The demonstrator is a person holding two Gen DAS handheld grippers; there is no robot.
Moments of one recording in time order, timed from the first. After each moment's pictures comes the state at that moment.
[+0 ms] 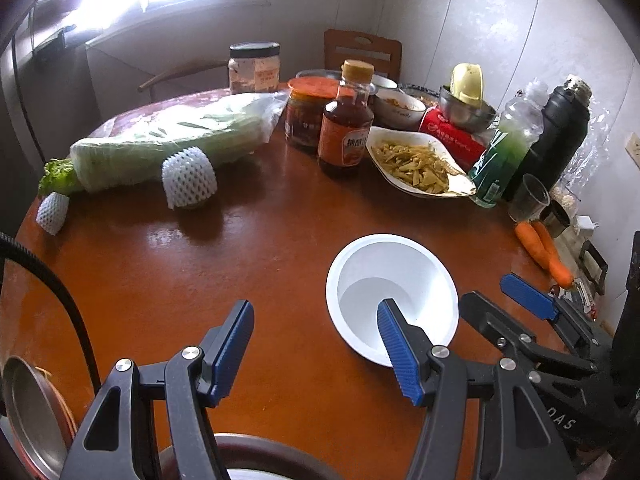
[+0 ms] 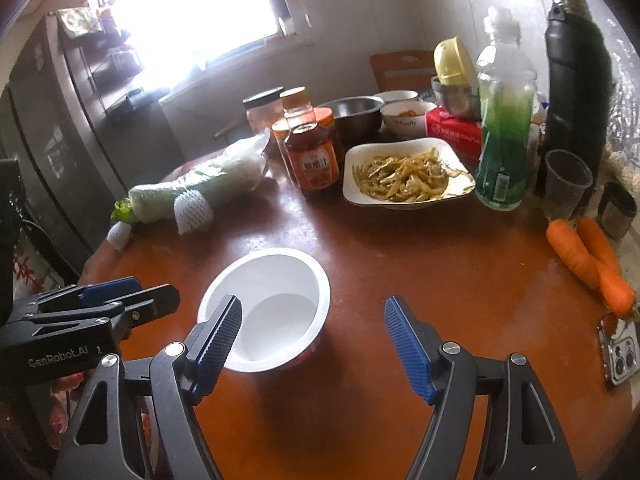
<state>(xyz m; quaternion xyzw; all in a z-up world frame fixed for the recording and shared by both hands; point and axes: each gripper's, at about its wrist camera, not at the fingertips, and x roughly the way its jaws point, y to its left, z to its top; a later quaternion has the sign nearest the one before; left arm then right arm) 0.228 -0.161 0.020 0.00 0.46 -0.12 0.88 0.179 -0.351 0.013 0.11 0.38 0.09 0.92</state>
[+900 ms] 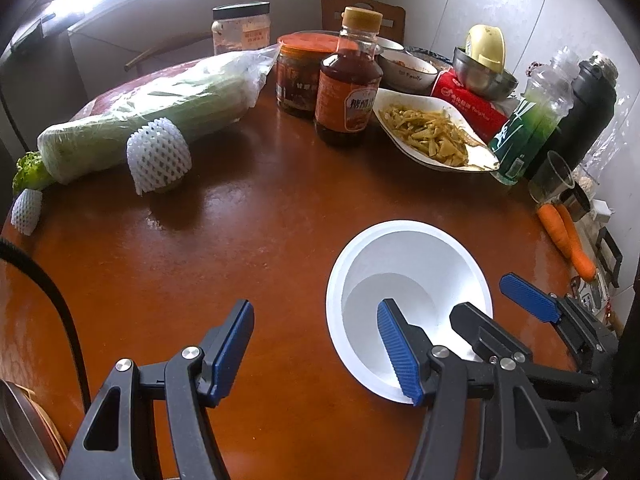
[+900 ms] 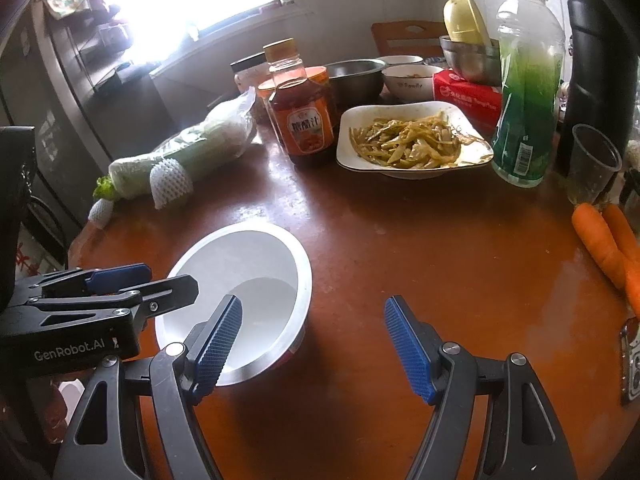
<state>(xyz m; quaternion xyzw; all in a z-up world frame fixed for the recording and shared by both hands) 0.265 -0.178 -0.014 0.01 0.51 -0.12 0.85 0.210 -0.351 -0.019 0.10 0.43 0.09 0.89</state>
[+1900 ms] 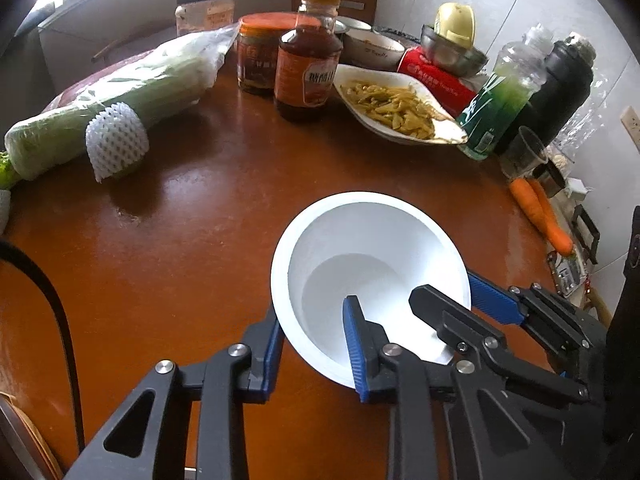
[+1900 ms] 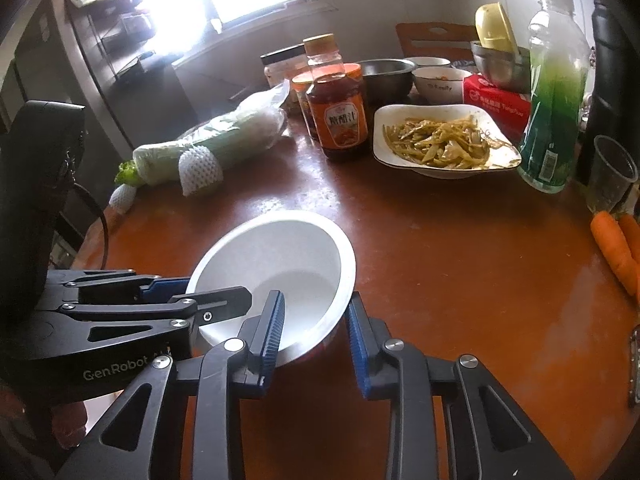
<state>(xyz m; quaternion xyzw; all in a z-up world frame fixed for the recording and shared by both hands) 0.256 -0.188 -0.021 0.00 0.53 -0.17 0.83 0.199 -0.330 -0.012 0.09 0.42 0.13 0.89</state>
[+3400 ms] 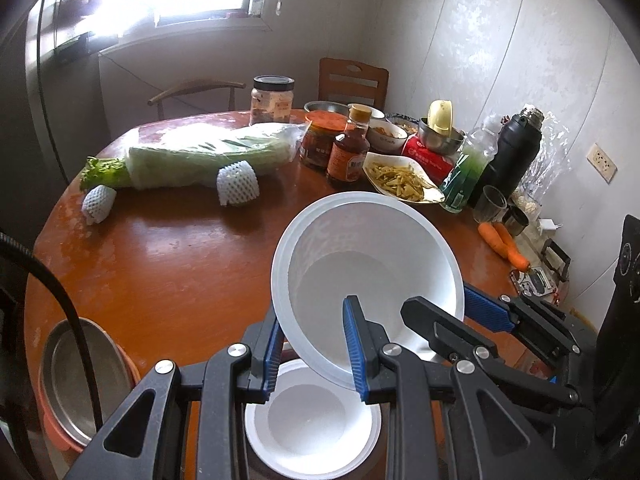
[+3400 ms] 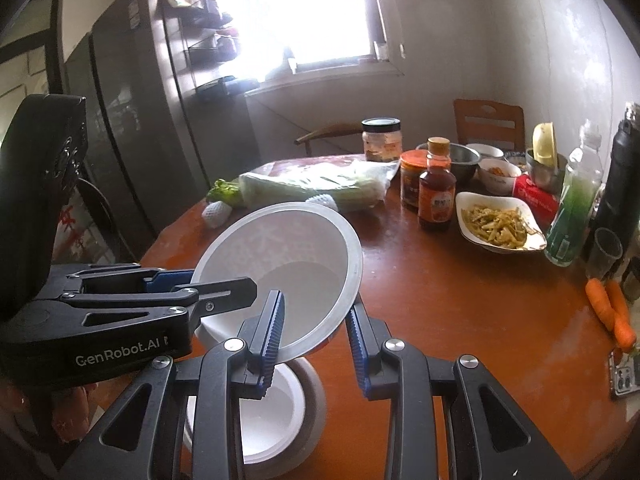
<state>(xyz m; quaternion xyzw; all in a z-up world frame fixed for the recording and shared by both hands) 0.141 -0.086 0.079 -0.03 0.42 -0.15 0.89 0.104 -0.233 0.084 0.04 0.32 0.19 0.93</state>
